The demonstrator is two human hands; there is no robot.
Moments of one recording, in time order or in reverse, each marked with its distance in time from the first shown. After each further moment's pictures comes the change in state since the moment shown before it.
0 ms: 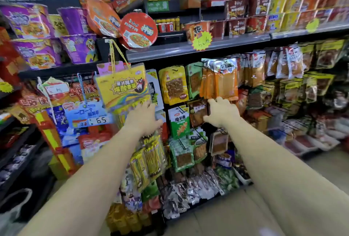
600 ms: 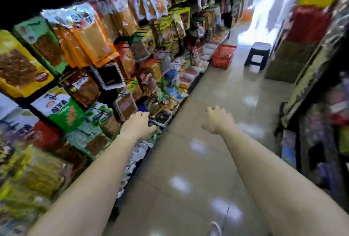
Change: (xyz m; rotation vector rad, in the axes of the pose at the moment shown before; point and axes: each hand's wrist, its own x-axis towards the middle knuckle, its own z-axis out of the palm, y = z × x) left_hand 0.003 0.304 0.183 -0.090 -0.488 0.567; right_hand -0.242 0.255 0.142 0.069 -0.287 0.788
